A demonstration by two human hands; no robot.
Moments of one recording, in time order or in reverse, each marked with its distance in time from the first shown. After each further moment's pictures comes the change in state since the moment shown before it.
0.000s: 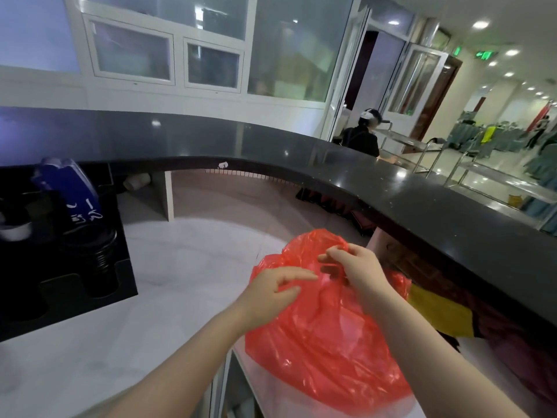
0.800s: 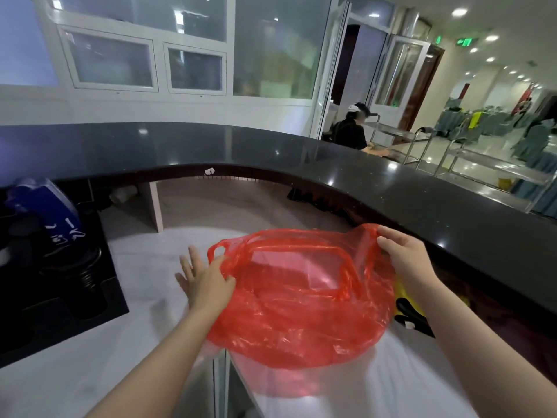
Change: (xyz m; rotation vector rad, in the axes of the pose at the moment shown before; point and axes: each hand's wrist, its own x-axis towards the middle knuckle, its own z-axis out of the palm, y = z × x) left_hand 0.017 -0.096 -0.044 0.770 0.424 -0.626; right_hand 0.038 0.013 -0.089 -0.065 0.211 -0.133
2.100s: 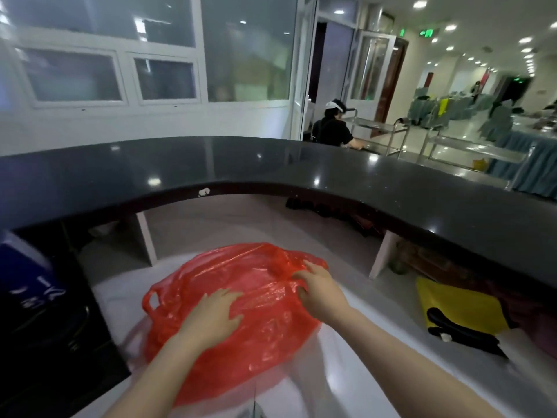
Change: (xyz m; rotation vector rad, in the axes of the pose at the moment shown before) left_hand 0.062 -0.030 -0.016 0.181 -0.443 0.509; right_hand 0.023 0.067 0.182 -0.845 -0.311 -0.293
